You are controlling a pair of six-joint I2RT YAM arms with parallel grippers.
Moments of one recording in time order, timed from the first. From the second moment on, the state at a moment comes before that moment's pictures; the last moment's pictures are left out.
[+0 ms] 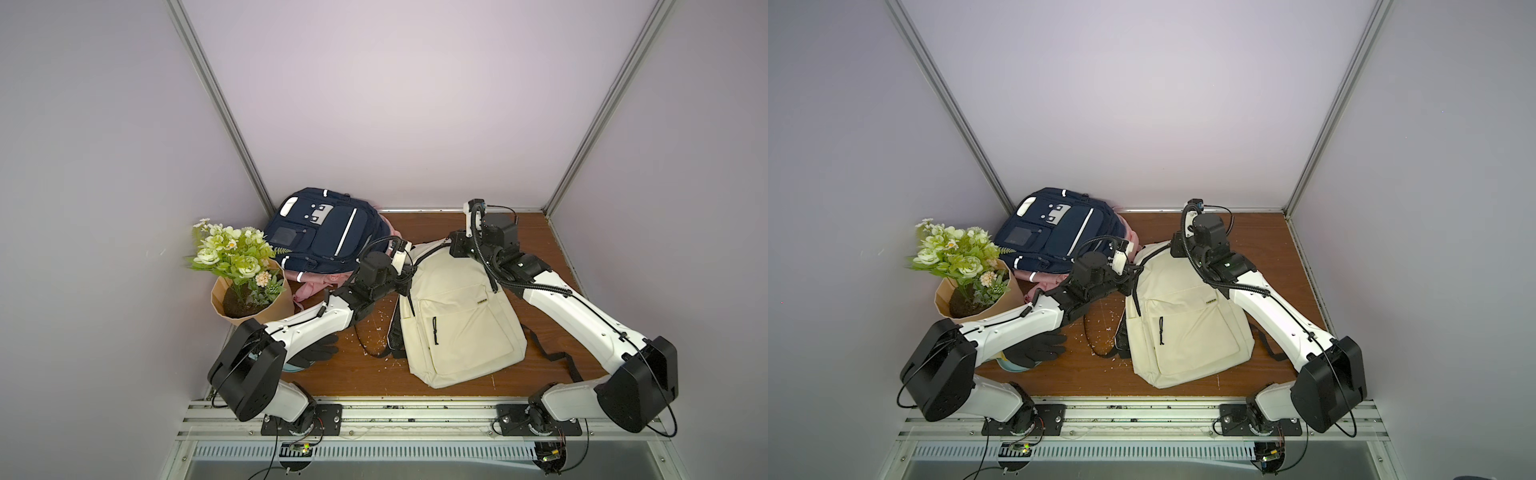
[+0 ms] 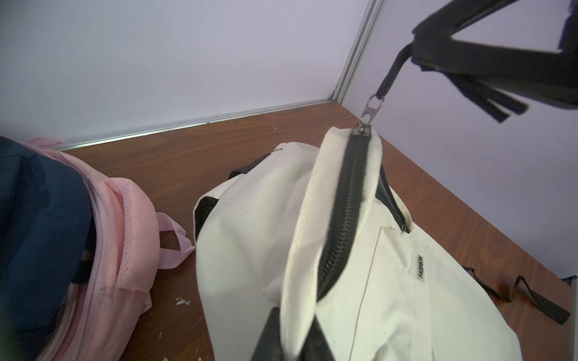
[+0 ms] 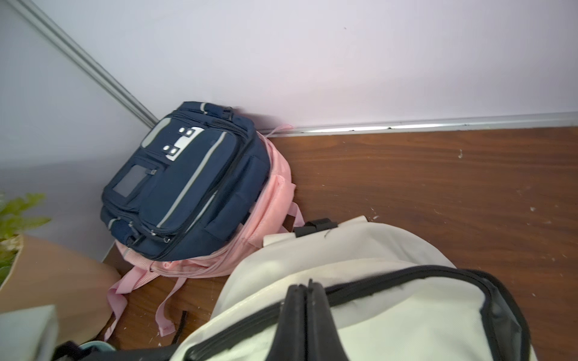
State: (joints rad) left arm -0.65 1.46 0.88 0.22 0.10 -0.21; right arm 0.54 1.39 1.23 -0.13 0.15 0.32
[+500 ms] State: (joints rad) left arm -0.65 1.53 1.08 0.18 0.12 -0.18; right arm 0.64 1.31 1.20 -0.03 0.05 0.29
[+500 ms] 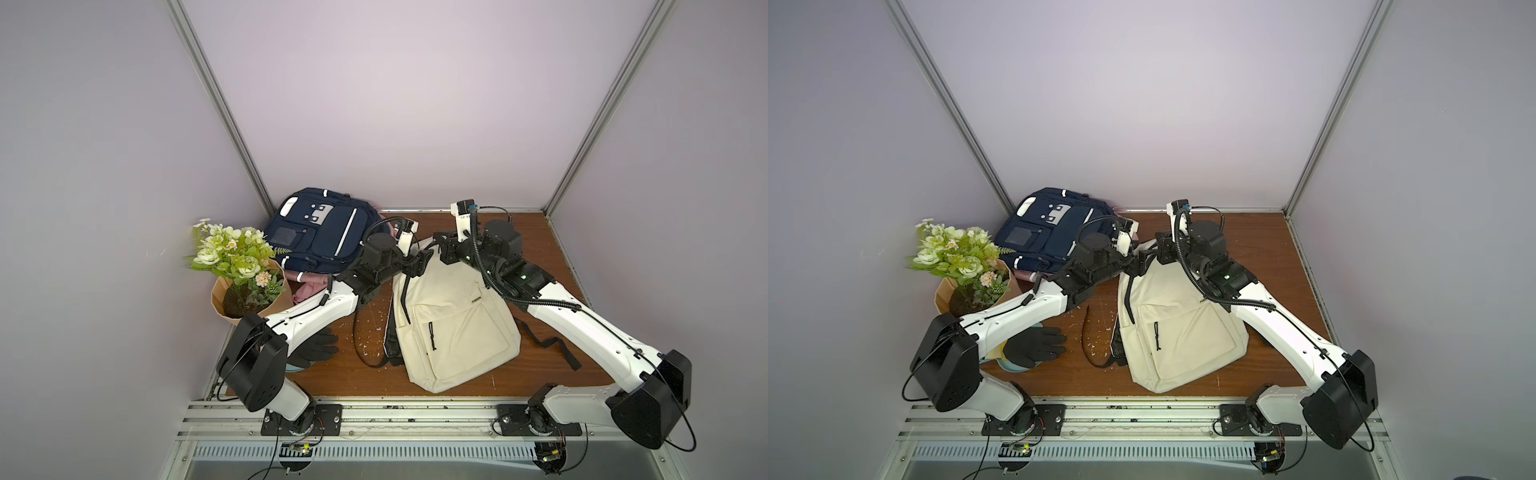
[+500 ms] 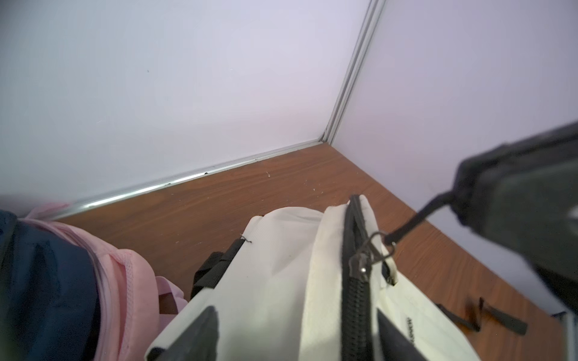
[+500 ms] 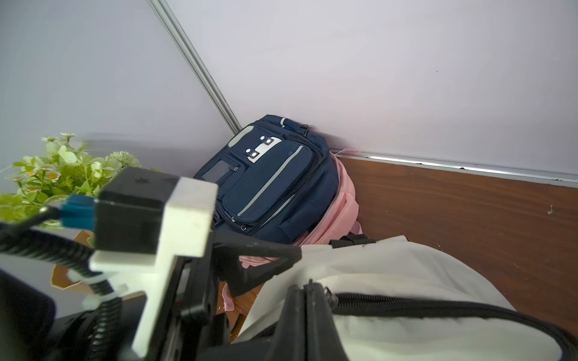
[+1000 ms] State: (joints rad) left arm -0.65 1.48 1.00 0.20 0.15 -0.19; right arm 0.55 1.30 1.17 -0.11 0.20 0.34
